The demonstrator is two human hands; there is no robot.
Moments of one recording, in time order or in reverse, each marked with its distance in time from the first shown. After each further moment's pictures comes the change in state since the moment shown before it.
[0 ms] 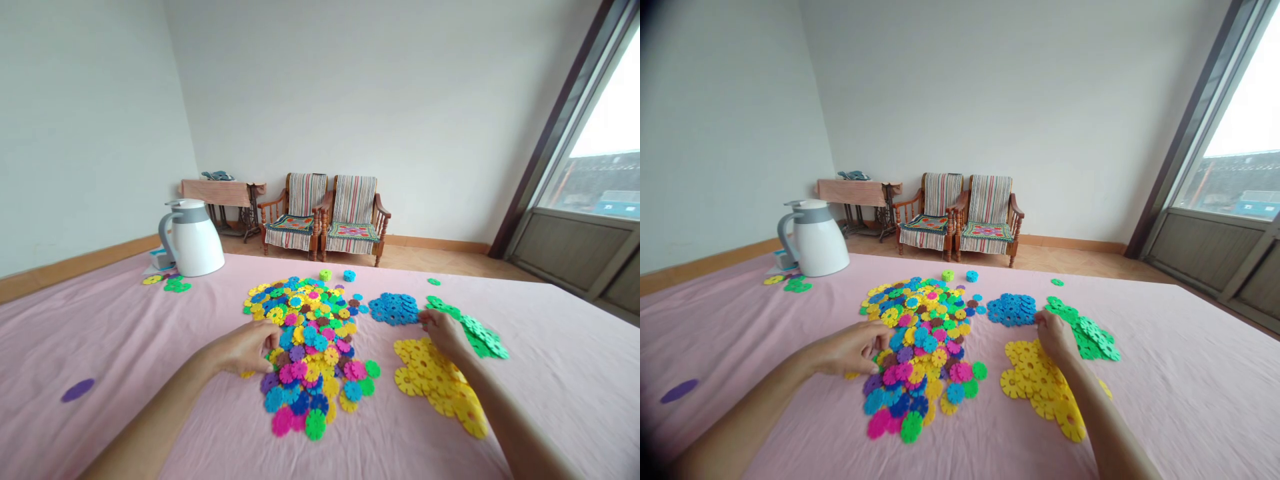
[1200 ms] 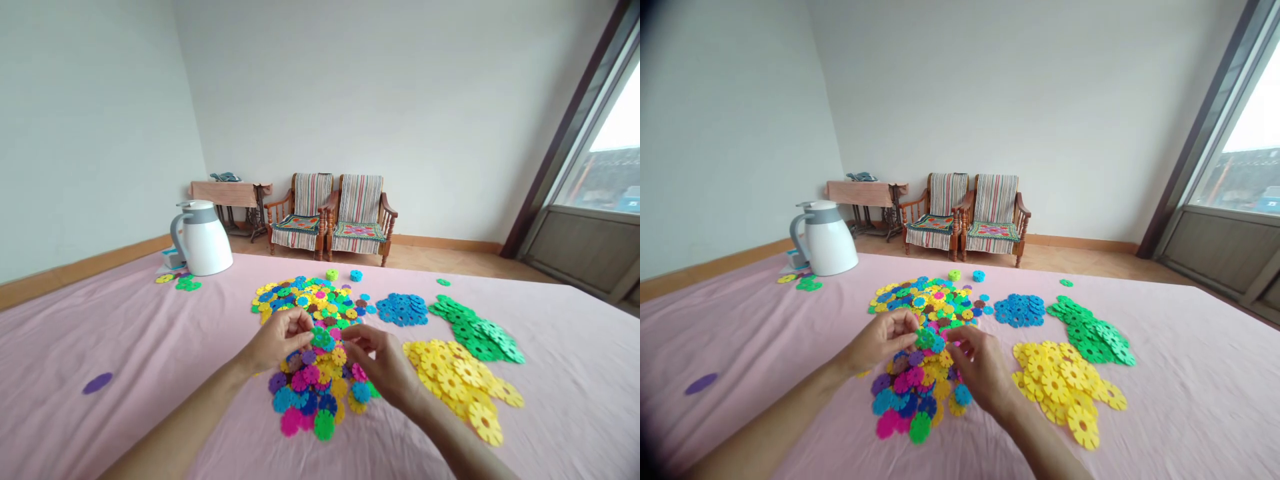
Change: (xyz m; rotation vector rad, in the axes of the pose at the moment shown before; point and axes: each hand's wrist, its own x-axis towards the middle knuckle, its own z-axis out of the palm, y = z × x) left_hand 0.016 0.029 0.025 -0.811 0.300 0.152; right_hand -0.098 -0.156 0.004 0.627 -0.262 -0.402
